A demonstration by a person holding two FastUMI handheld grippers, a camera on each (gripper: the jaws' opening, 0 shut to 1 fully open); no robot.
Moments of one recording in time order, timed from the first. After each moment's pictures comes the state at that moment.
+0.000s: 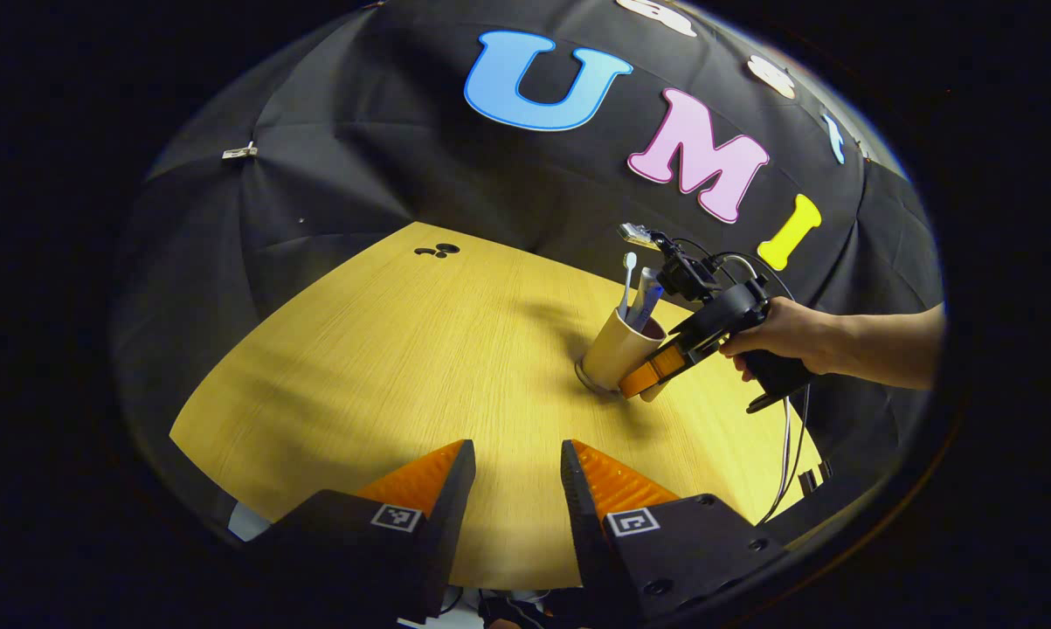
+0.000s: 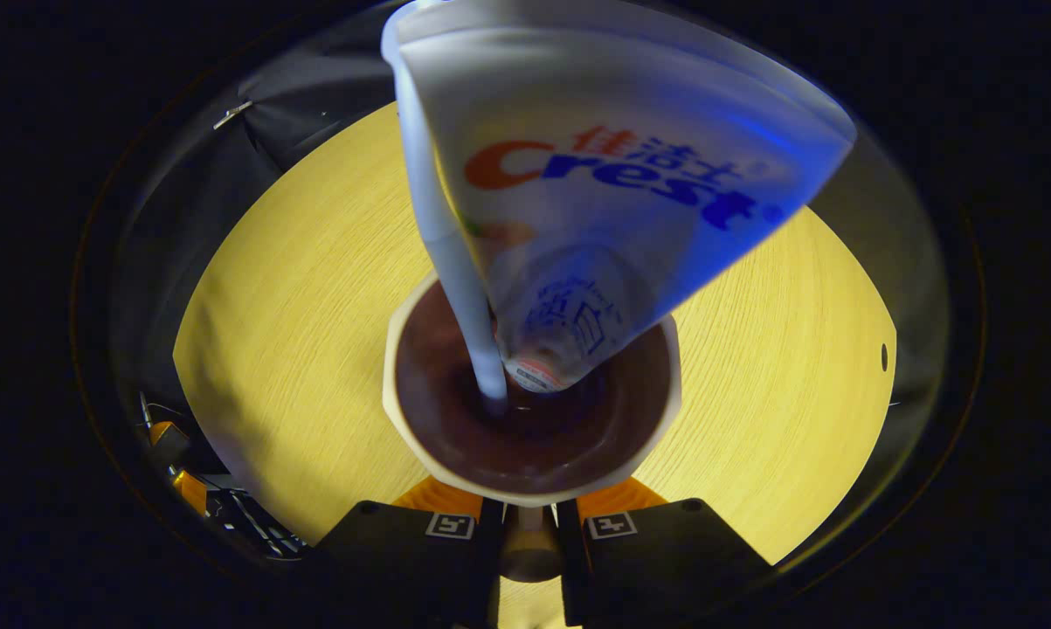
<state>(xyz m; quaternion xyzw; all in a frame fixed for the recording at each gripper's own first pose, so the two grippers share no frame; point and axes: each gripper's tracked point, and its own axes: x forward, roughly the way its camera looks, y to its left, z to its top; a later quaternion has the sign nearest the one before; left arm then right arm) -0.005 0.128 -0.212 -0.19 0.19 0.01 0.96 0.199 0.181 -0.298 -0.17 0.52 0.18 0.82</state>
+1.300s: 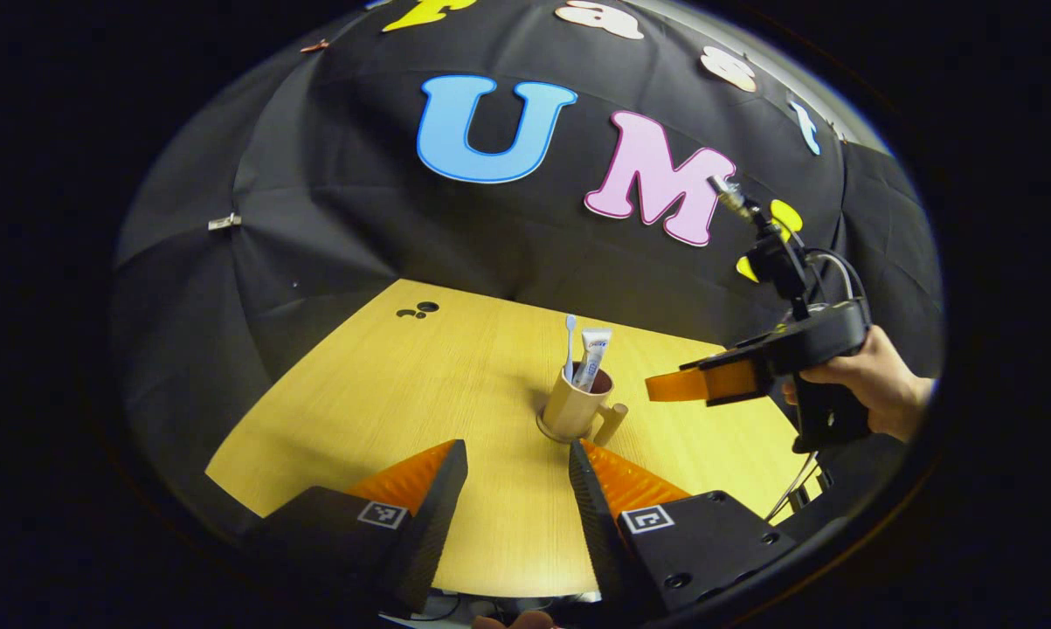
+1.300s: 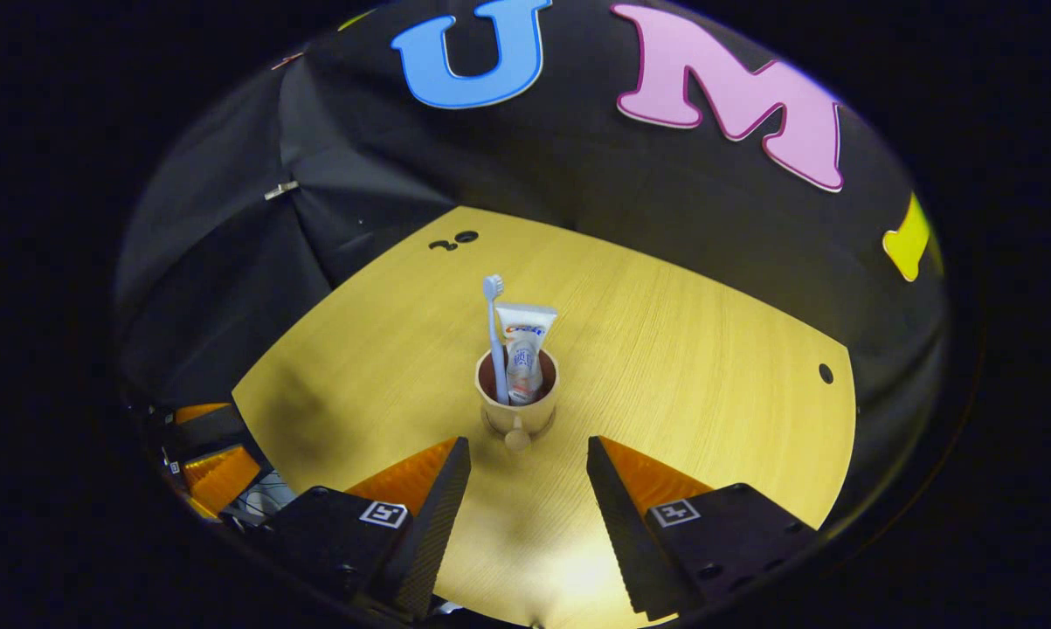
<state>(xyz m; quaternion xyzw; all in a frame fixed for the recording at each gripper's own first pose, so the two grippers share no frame) 0.000 0.072 -0.117 -0.12 0.14 0.03 0.98 0.129 0.149 -0.128 -0.10 0.31 0.20 0.92</state>
